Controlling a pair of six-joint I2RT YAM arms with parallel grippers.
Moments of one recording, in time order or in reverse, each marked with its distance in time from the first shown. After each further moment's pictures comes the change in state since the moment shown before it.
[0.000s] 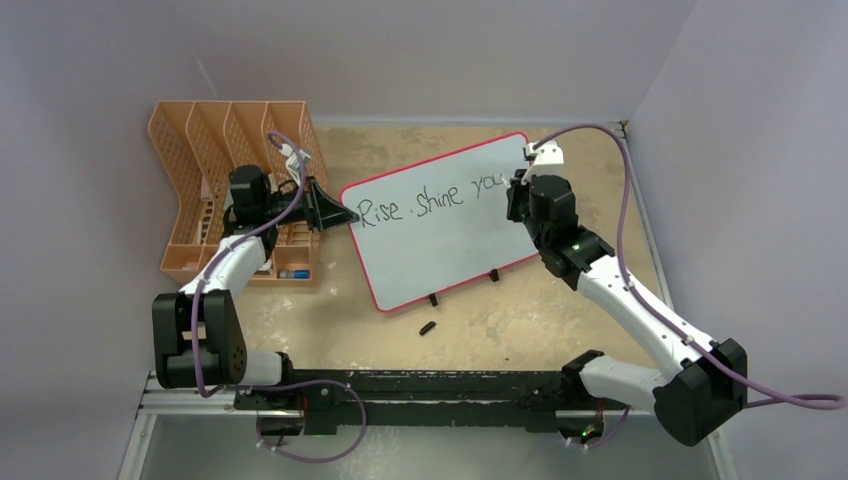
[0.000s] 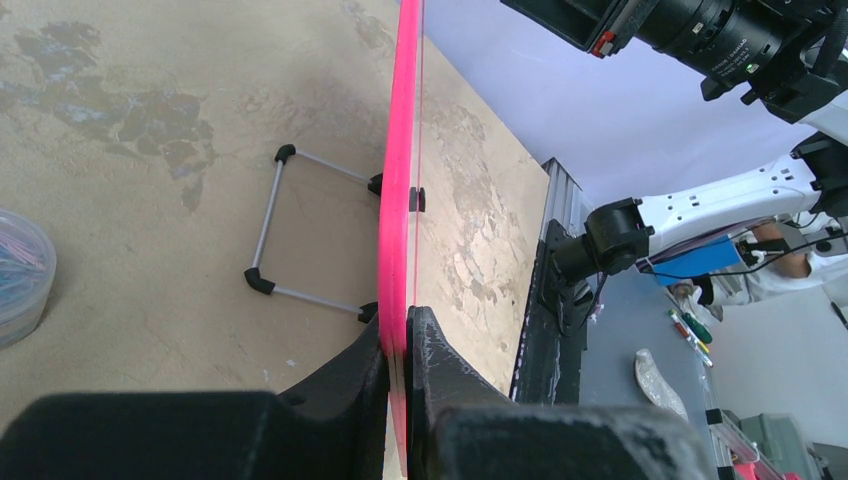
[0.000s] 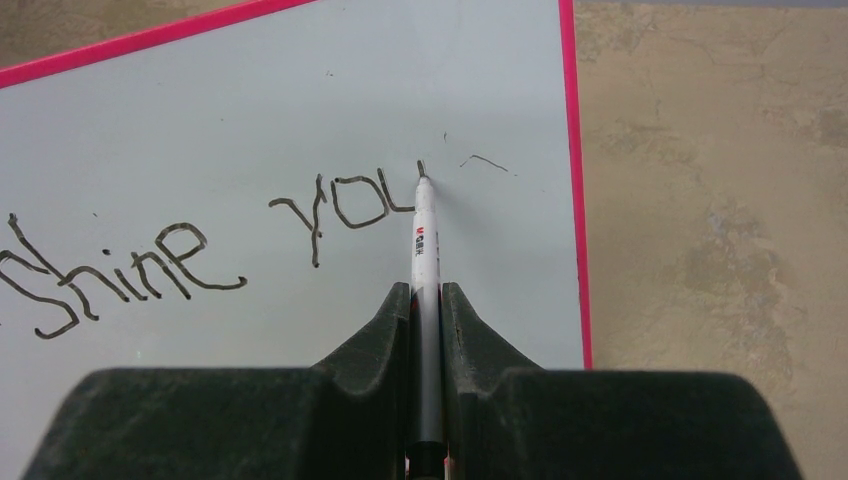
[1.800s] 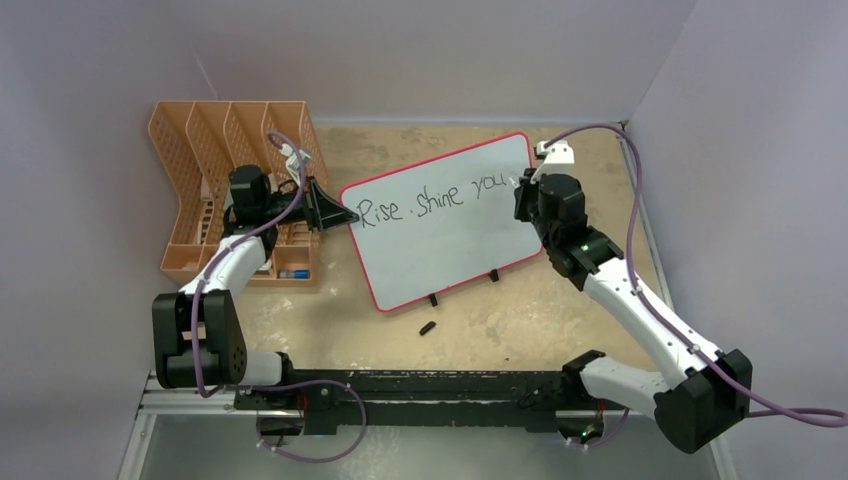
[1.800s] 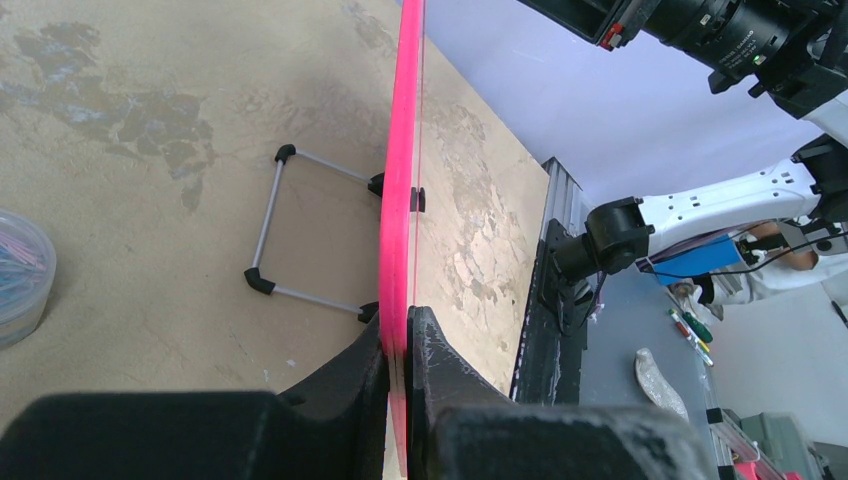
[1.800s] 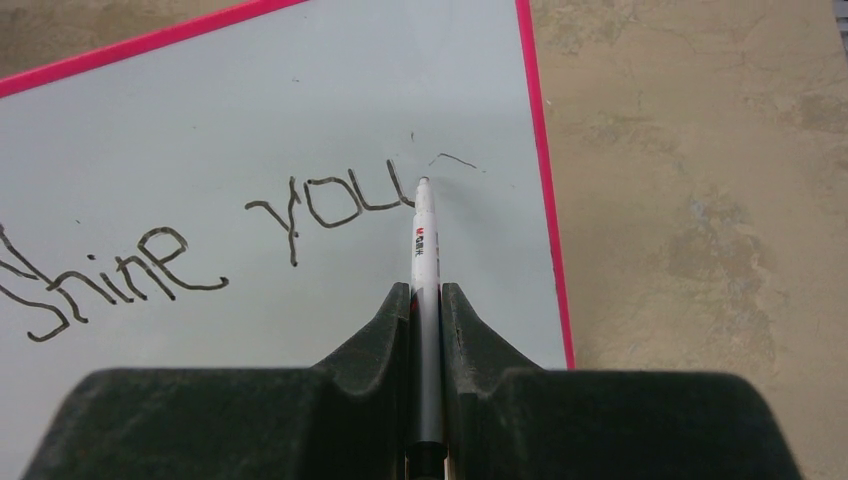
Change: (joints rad) left arm 0.000 0.000 0.000 0.000 0.000 0.002; right arm -0.034 -0.042 0.001 -0.052 -0.008 0.014
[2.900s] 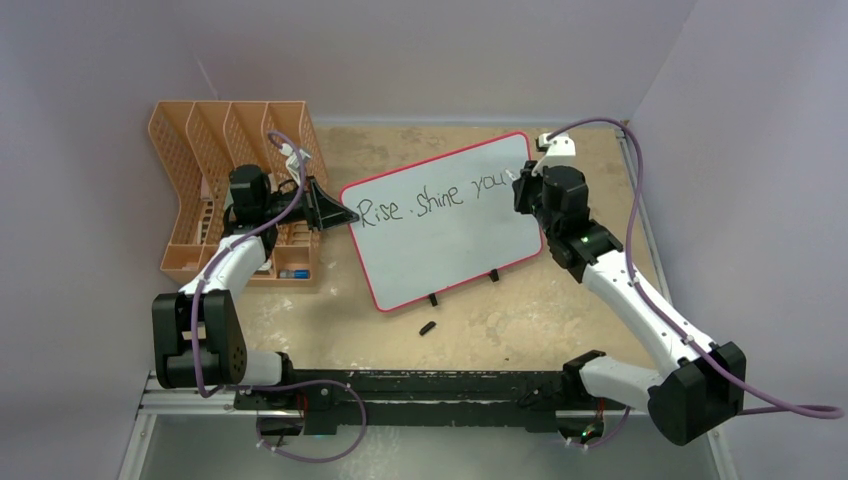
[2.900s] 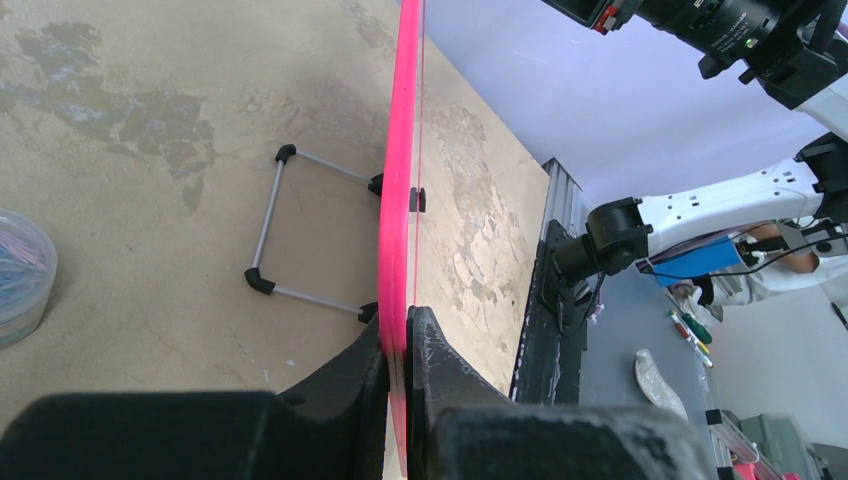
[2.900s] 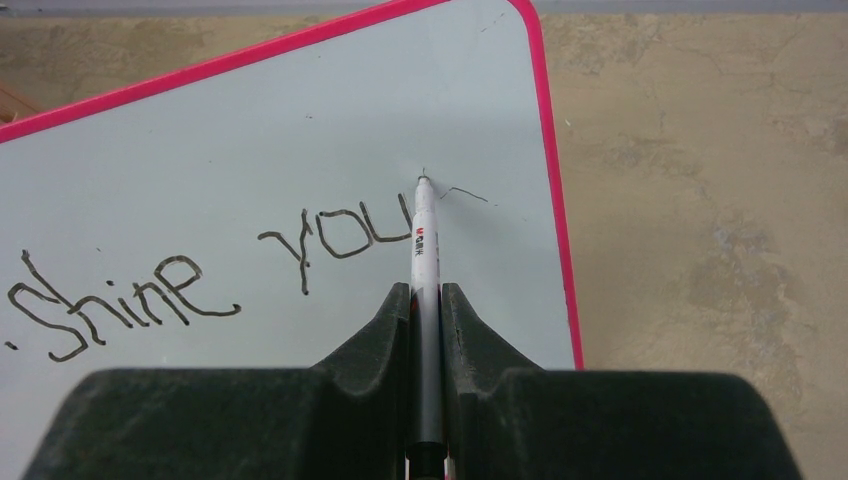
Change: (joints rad) left arm 0.000 0.000 0.003 -0.006 0.000 0.001; right arm -0.060 0.051 0.028 0.053 -0.106 -0.003
